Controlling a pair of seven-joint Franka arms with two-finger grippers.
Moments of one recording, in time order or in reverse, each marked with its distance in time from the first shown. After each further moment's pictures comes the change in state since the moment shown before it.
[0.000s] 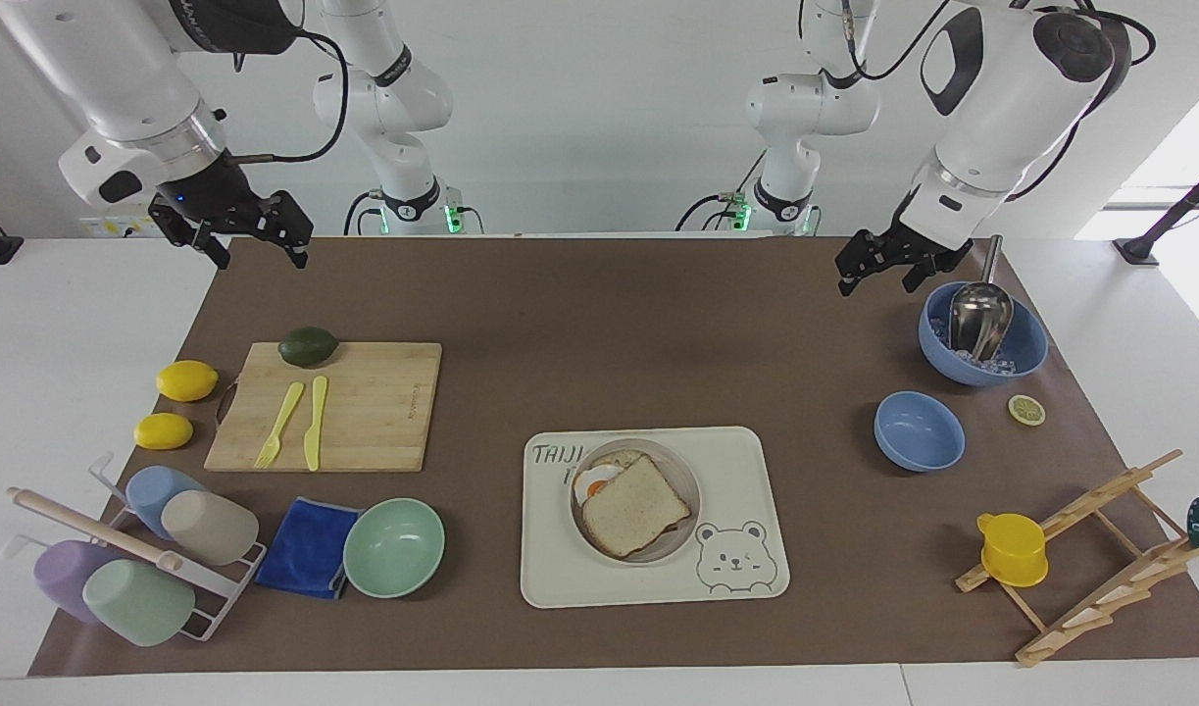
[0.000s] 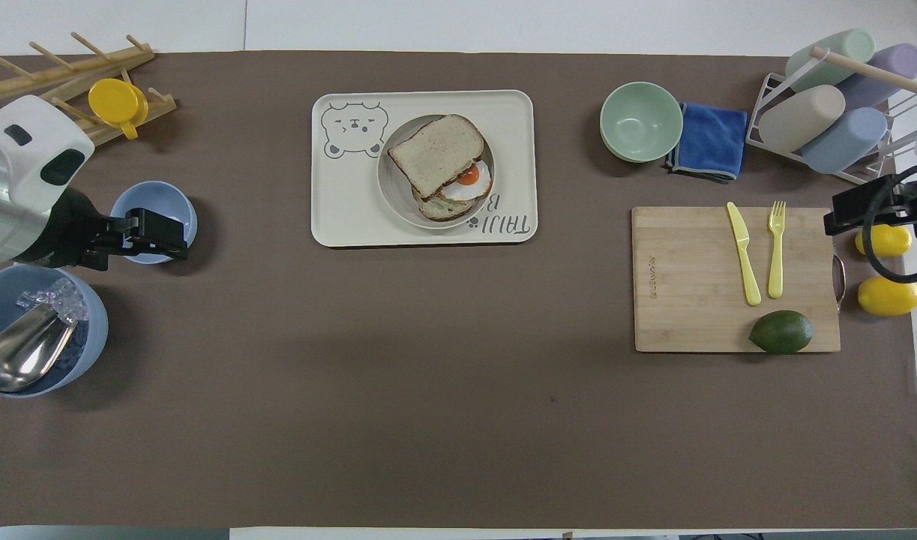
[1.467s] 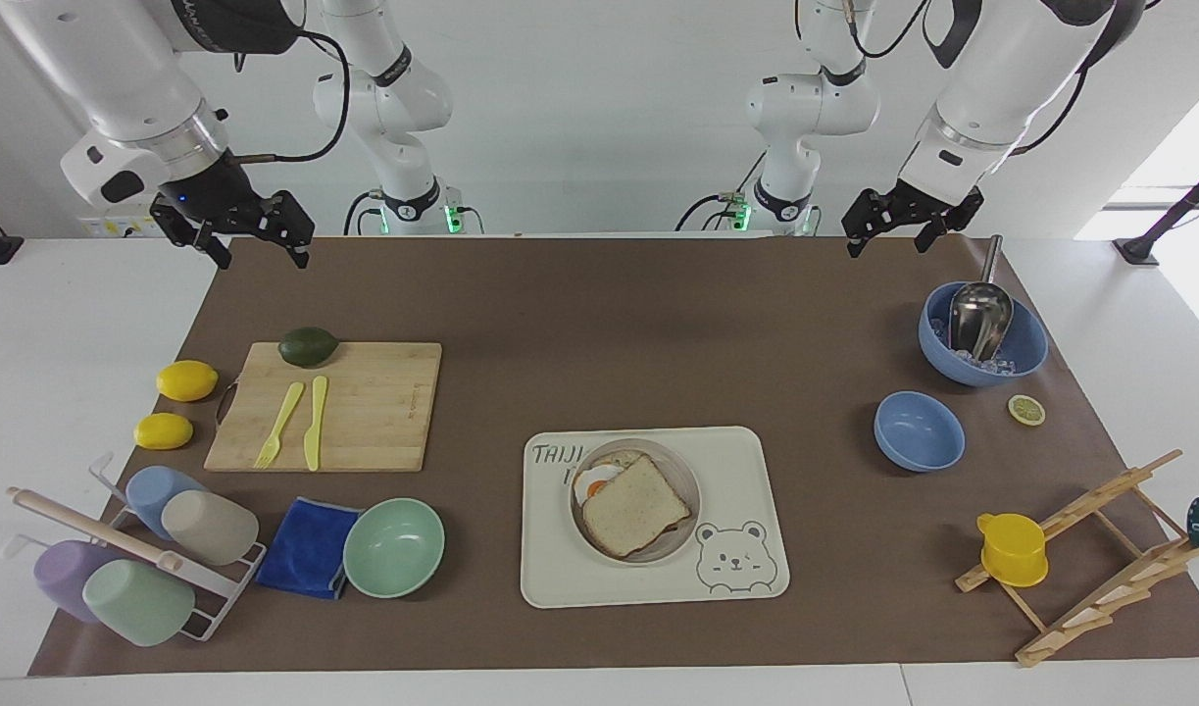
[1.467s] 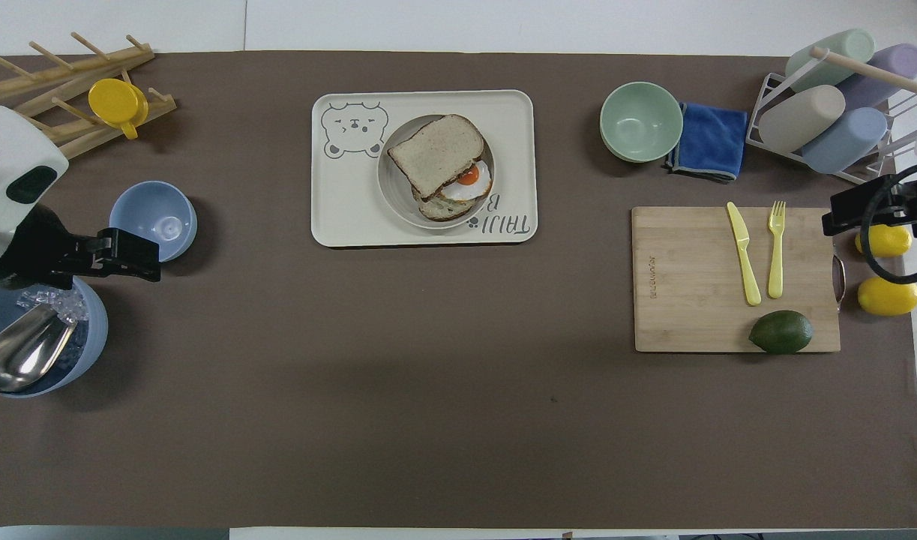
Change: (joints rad) left arm -0.001 -0.019 -0.011 0.071 0.059 -0.122 0.001; right arm 0.000 0.000 0.003 0.000 0.000 0.000 0.000
